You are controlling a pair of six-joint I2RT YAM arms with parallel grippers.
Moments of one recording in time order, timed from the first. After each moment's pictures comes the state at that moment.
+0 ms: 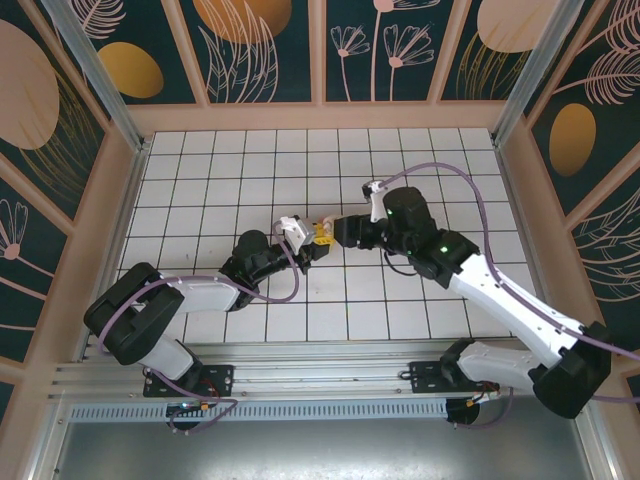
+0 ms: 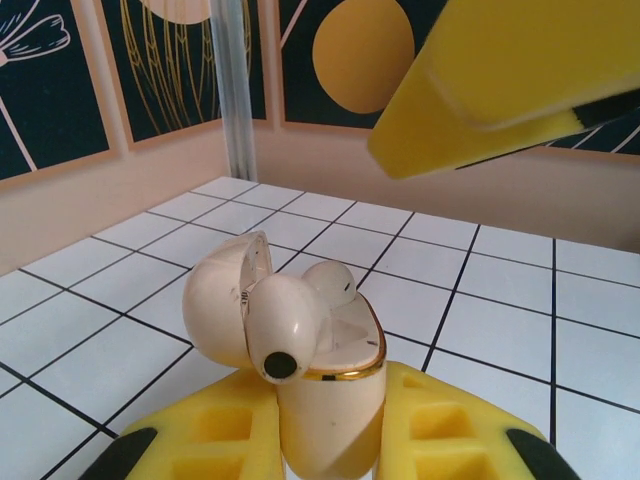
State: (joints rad) left arm -0.73 1.54 0.53 1.00 0.38 0.00; right arm 0.73 1.14 1.01 -0.42 -0.11 0.49
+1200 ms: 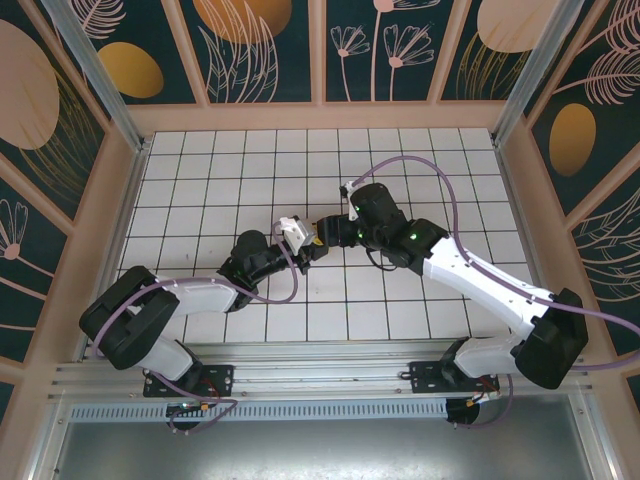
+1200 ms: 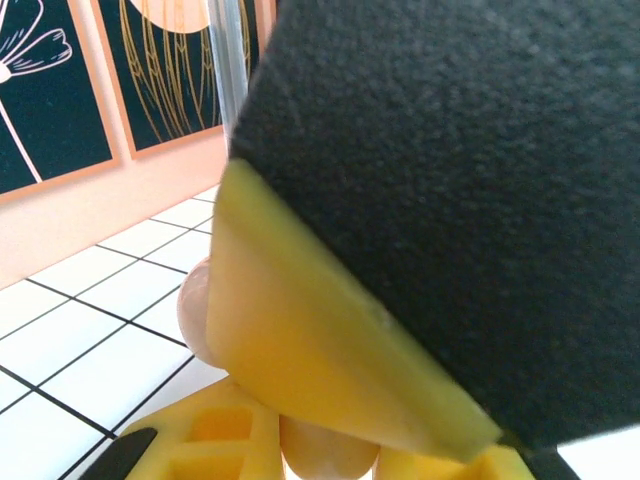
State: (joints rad) left arm -0.73 1.51 0.52 0.98 0.37 0.02; right arm 0.81 1.30 1.11 -0.47 0.04 0.47
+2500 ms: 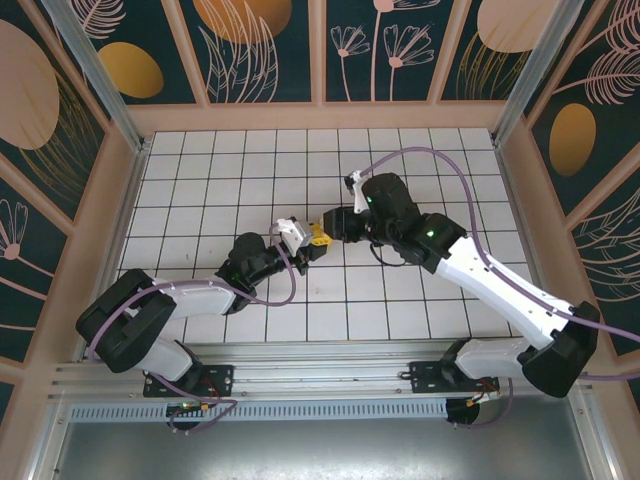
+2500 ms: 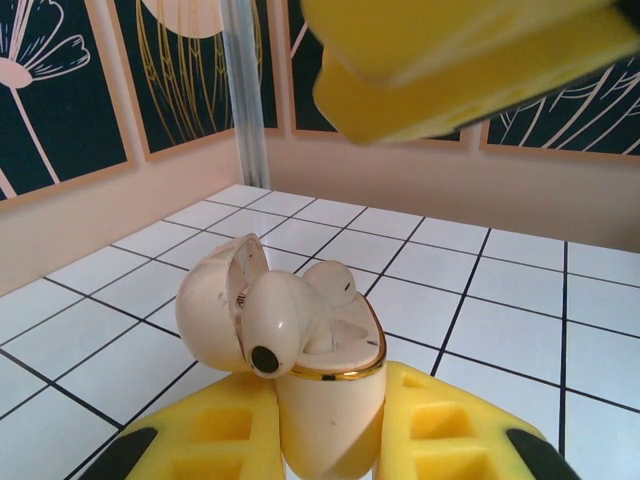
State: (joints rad) left arm -0.73 1.49 0.50 0.99 0.34 0.02; right arm 0.80 1.25 1.22 -0.55 -0.10 0.54
